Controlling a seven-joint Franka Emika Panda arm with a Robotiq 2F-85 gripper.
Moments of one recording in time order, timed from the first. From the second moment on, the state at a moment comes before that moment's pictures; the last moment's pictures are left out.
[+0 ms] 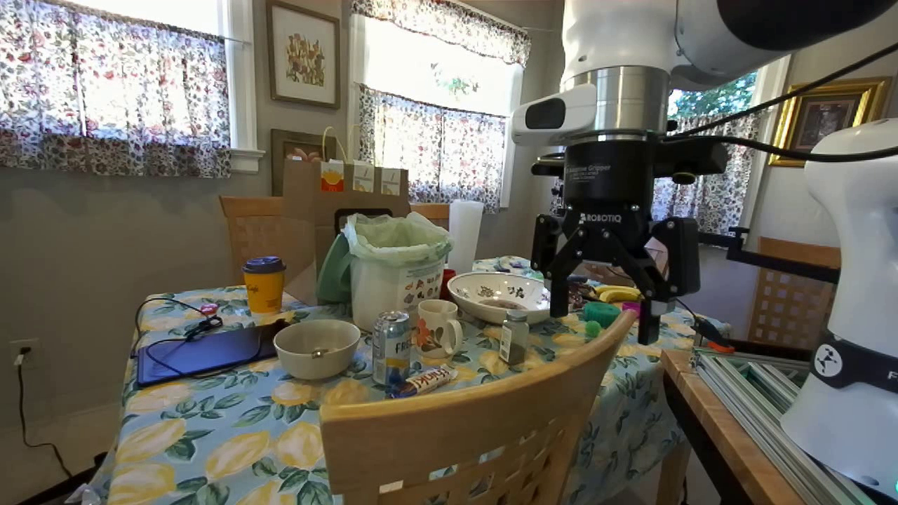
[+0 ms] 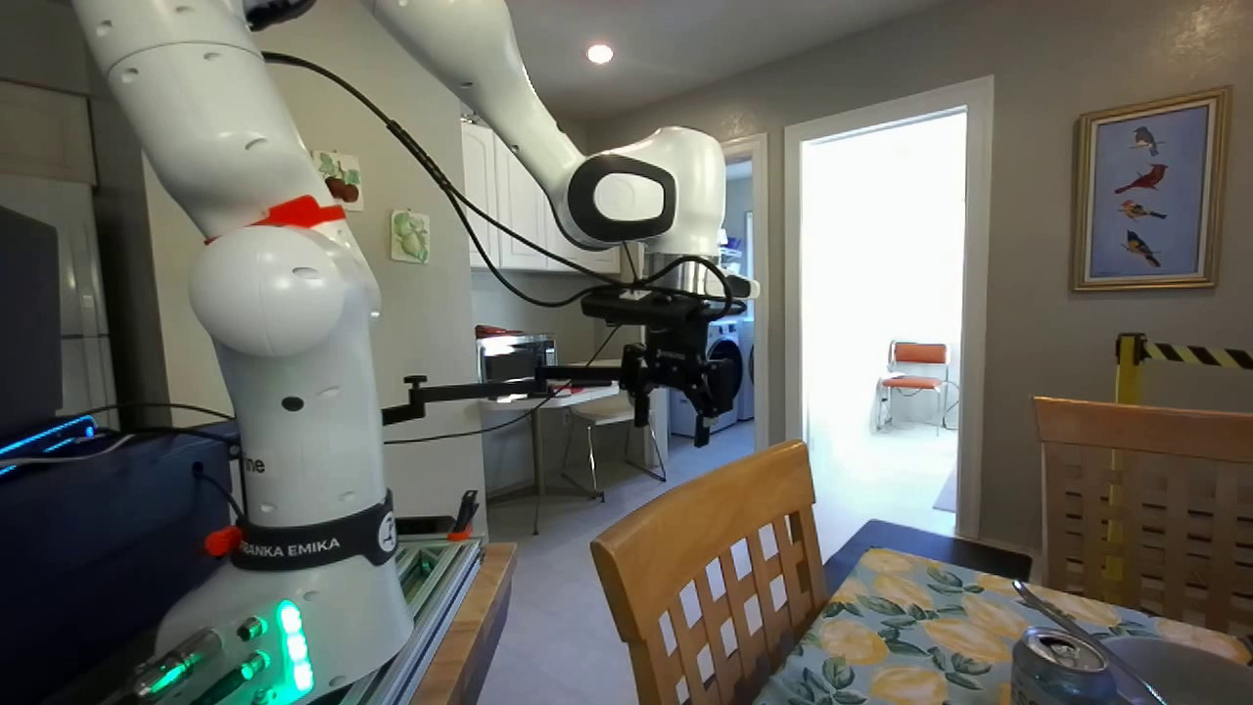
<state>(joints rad) 0.31 -0.36 -0.04 -2.75 0.13 2.36 -0.64</state>
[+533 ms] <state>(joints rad) 0.30 -0.36 -0.01 -2.75 0.13 2.39 -0.62</state>
